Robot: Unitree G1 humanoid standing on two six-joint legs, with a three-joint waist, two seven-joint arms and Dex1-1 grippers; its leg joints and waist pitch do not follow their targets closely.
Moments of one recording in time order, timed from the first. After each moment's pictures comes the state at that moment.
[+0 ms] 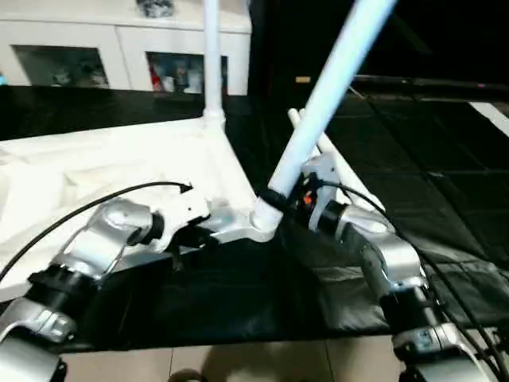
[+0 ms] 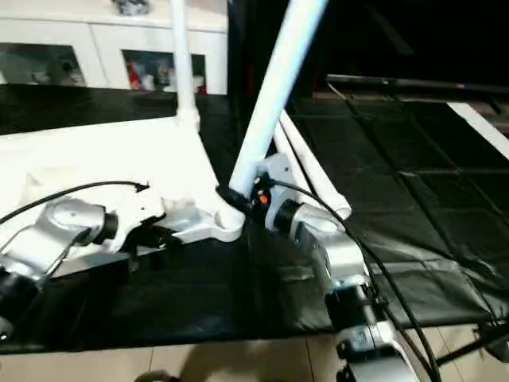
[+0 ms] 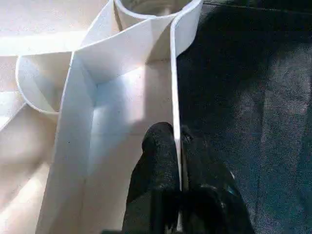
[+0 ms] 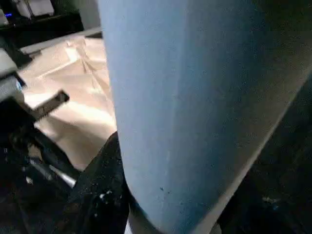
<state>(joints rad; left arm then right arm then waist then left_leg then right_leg) -0.57 0.60 -0.40 0.40 -0.05 0.28 -1.09 -0.51 -0.13 0.09 0.42 0.26 0.28 0.73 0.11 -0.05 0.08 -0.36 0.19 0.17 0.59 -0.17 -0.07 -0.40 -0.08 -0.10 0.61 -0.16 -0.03</state>
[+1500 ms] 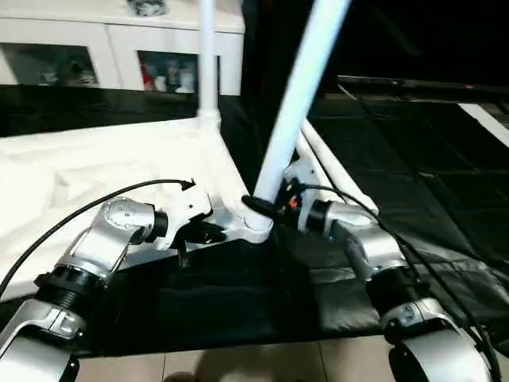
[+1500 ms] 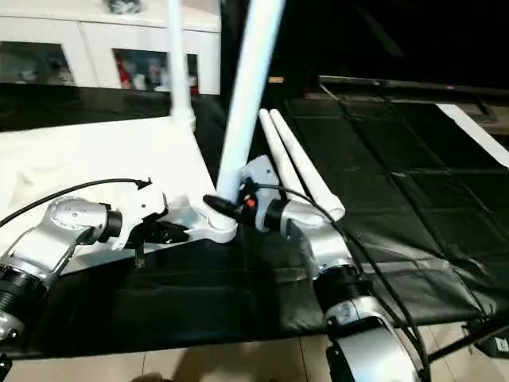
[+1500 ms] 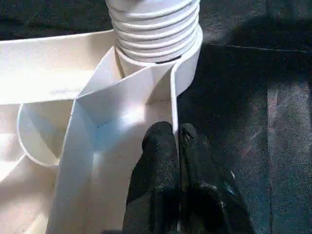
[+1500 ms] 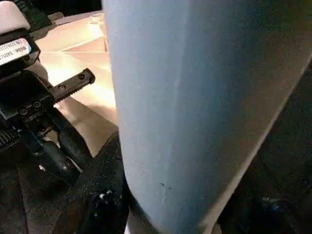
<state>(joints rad) -0.56 0.56 -0.33 0.44 -0.03 0.19 -1.11 -0.66 -0.10 0.13 0.69 0.20 0.12 0.84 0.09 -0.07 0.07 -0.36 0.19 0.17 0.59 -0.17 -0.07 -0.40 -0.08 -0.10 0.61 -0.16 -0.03</state>
